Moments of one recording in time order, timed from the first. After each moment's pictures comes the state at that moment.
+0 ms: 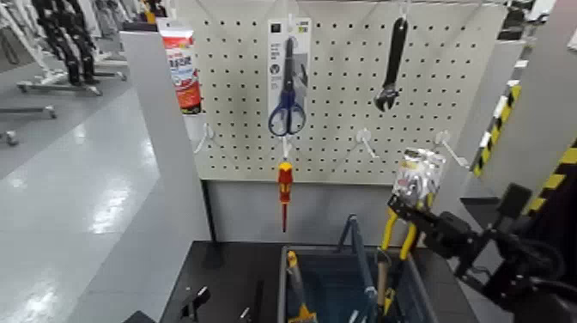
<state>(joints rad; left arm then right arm) 0.21 0.13 -0.13 -1.45 0.30 -0.28 -0.49 -0.13 -0.17 -0.19 -1.61 -0.51 0.46 0.86</state>
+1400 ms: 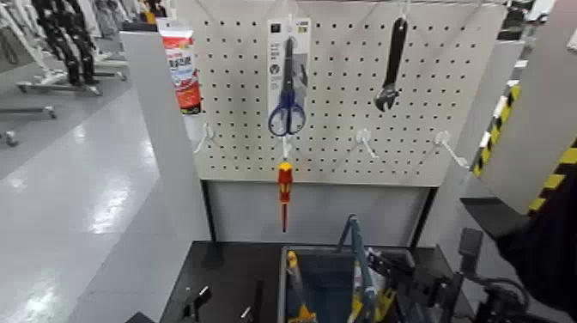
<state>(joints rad) 0.20 0.13 -0.14 -1.44 0.31 -0.30 -0.49 -0.10 -0.15 -0.16 -1.47 -0.39 0.62 0.85</state>
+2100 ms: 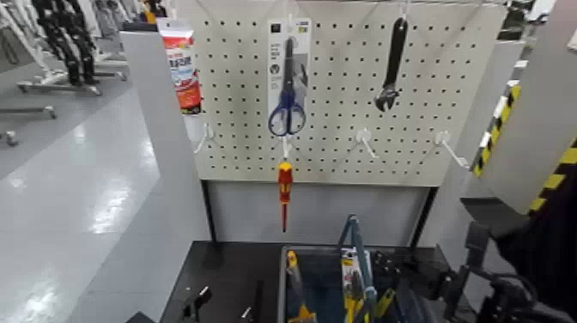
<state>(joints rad) 0.20 0.13 -0.14 -1.44 0.31 -0.30 -0.49 -0.09 -0.15 -0.17 -1.52 -0.39 0.60 0.83</state>
